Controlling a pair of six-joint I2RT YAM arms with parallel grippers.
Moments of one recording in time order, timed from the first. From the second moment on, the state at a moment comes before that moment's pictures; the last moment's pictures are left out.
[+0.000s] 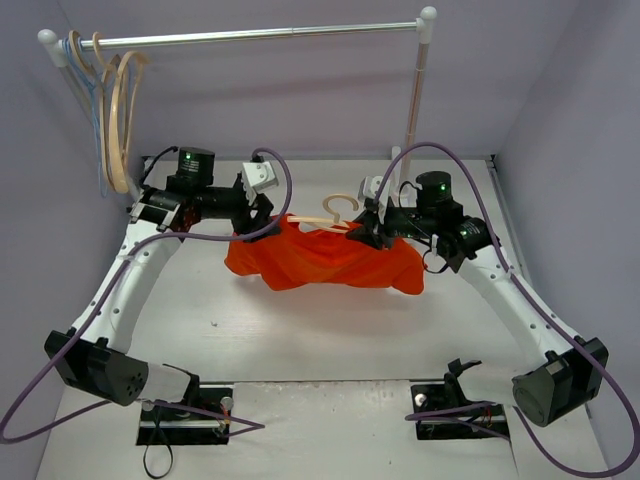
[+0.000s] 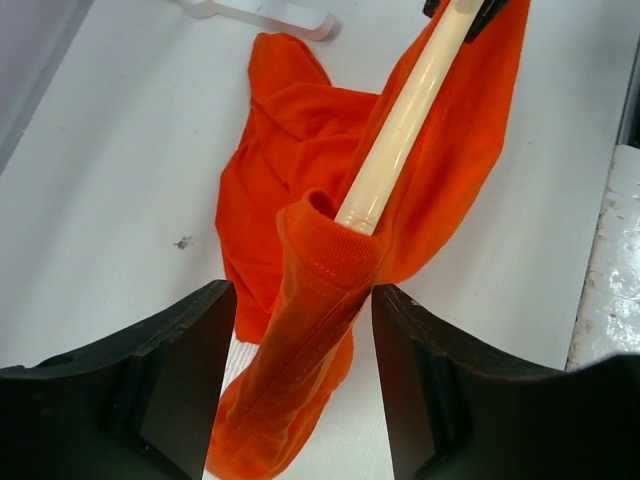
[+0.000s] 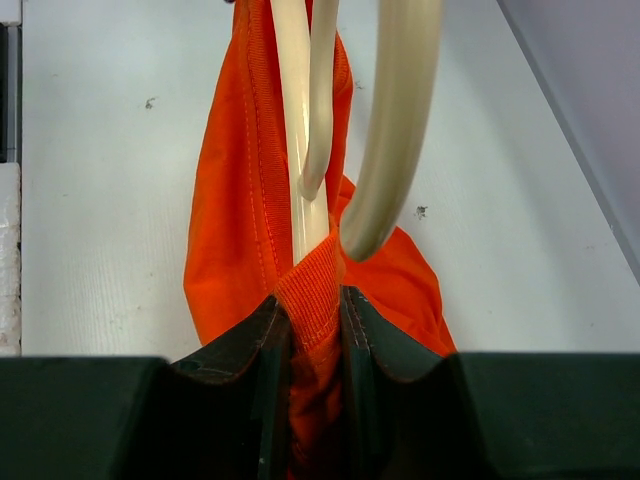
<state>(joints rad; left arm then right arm) -0.31 1.36 1.54 -0.85 0.77 0.56 0.42 1.24 1.17 -0.41 -0.80 -0.53</state>
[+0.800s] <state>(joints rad) -0.33 1.41 1.48 -0.77 0.95 0.60 0.38 1.30 1.21 -0.43 -0.87 -0.56</state>
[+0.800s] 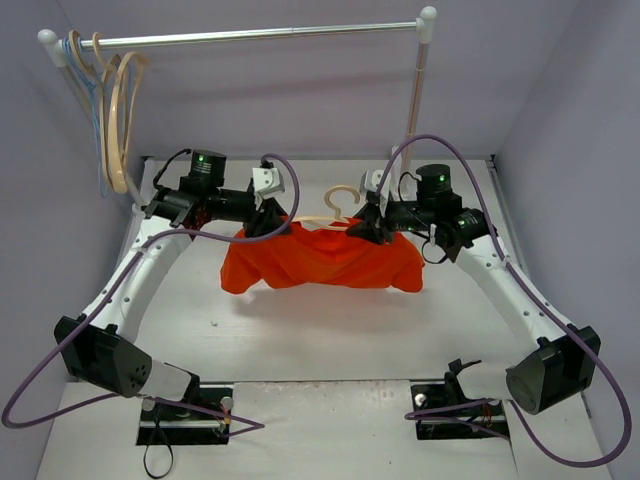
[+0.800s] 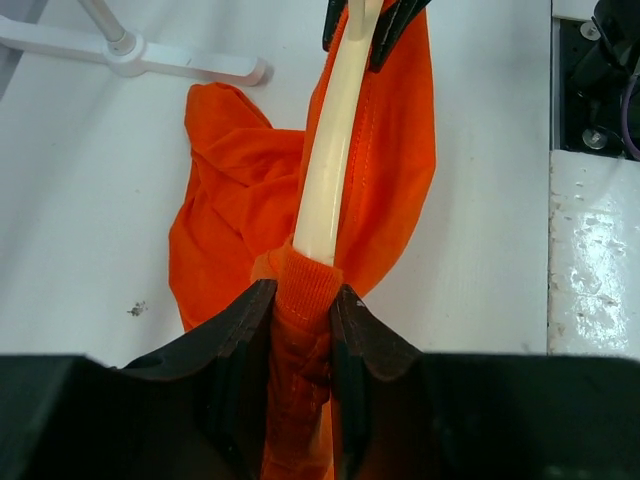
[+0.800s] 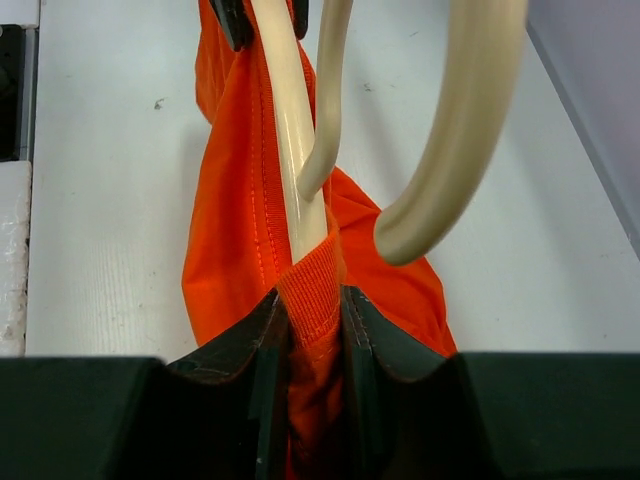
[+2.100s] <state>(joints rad) -0.33 1.22 1.85 -0.23 0.45 0.14 0.21 0.92 1.29 -0.29 -0.46 -0.42</state>
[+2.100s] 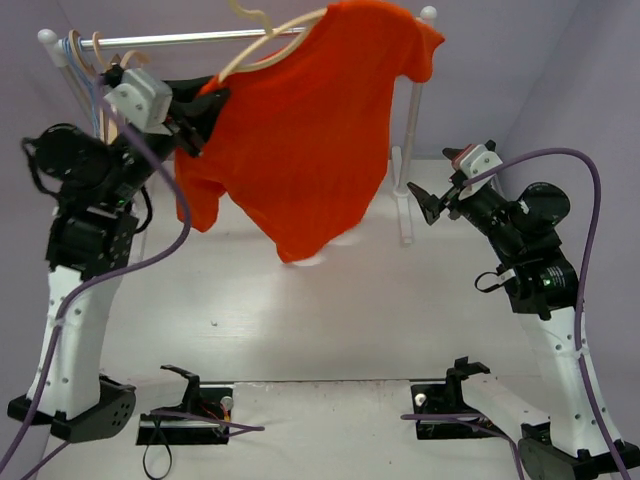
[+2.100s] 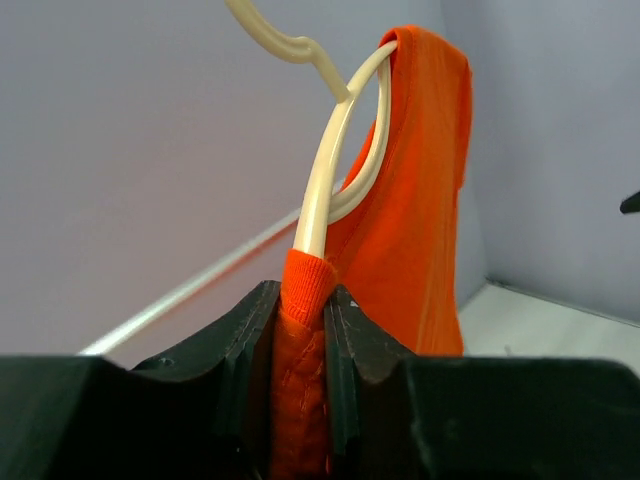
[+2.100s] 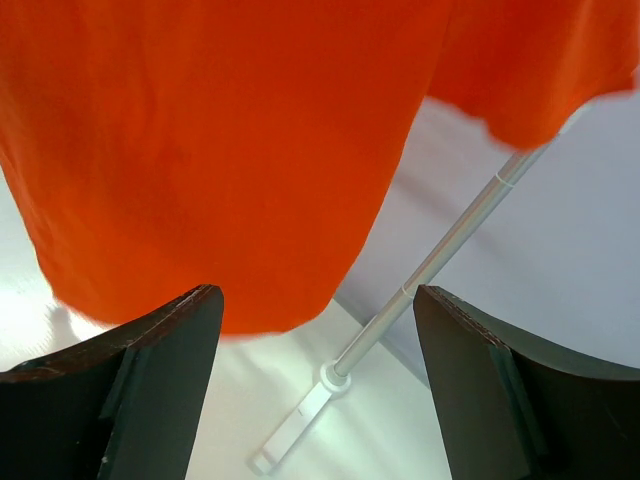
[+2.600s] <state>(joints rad) -0.33 1.13 1.84 -0.62 0.07 0.38 0.21 0.91 1.23 -0.26 -0.45 -0.36</state>
